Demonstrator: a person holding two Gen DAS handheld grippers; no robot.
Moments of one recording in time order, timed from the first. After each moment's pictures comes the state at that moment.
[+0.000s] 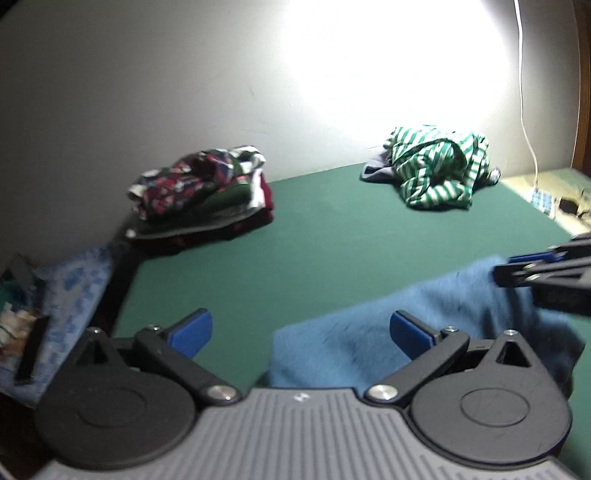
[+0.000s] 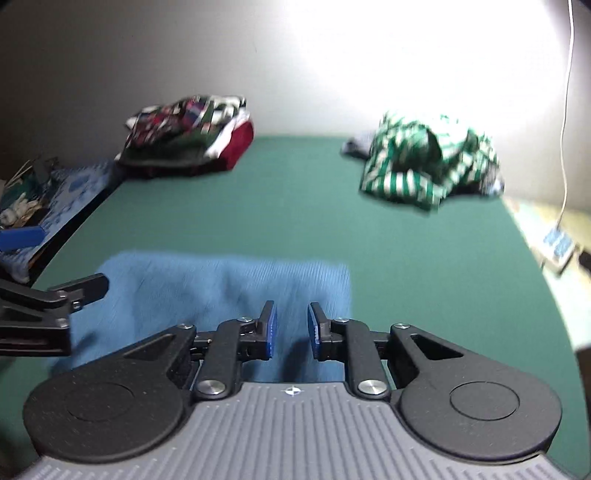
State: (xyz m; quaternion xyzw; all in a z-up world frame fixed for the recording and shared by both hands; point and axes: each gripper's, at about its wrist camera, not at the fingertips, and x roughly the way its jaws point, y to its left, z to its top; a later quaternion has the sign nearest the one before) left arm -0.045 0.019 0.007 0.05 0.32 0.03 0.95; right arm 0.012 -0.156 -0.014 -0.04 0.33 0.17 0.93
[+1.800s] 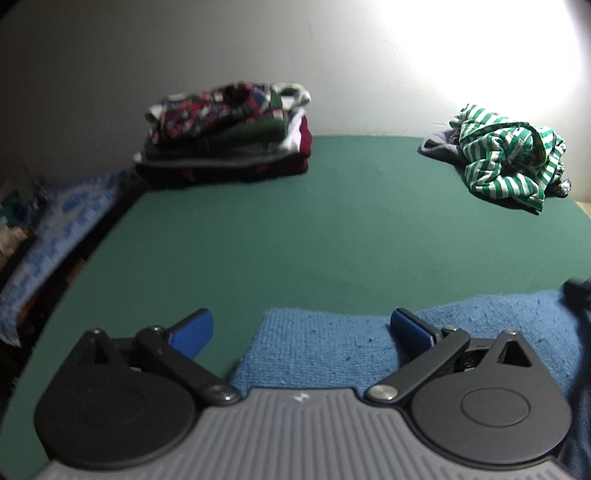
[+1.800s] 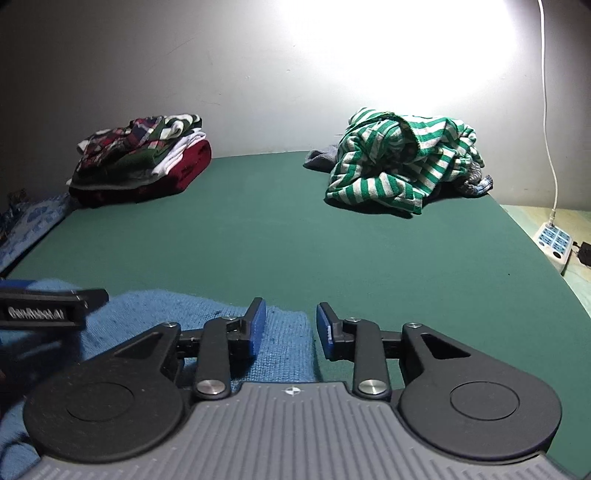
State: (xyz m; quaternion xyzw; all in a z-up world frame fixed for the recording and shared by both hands) left arm -0.003 0.020 -0.054 0.00 0.32 0.14 0.94; right arm 0.033 -0.175 -0.058 0.01 0.28 0.13 0.95
